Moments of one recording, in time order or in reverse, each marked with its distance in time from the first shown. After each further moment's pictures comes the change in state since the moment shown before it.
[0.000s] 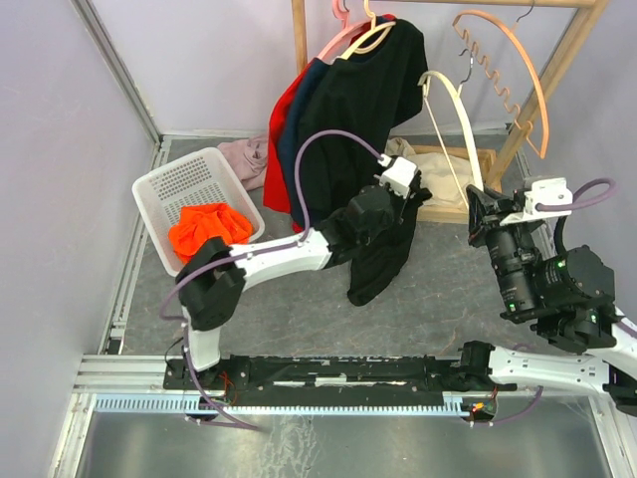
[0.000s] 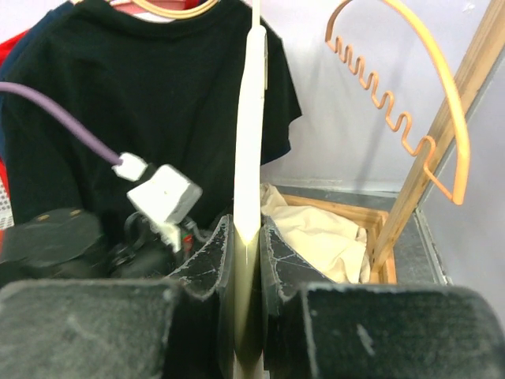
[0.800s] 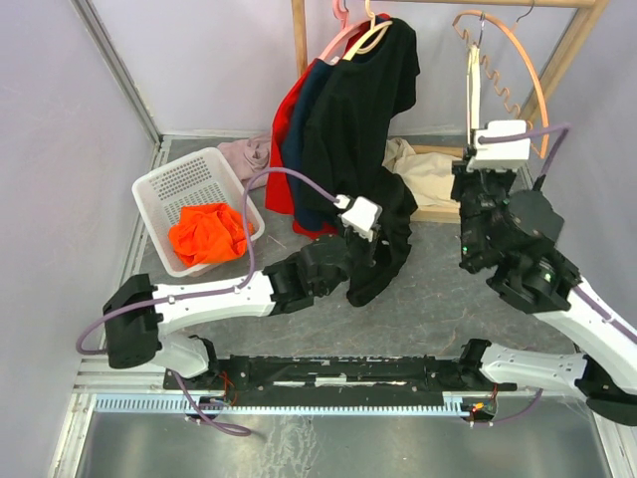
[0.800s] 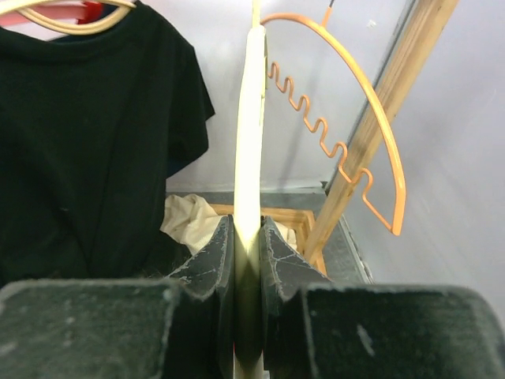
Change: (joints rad) left arm -0.195 -0.469 -0.419 0.022 -0.120 -0.054; right arm -0.206 0.285 0.222 0.044 0.047 -0.119
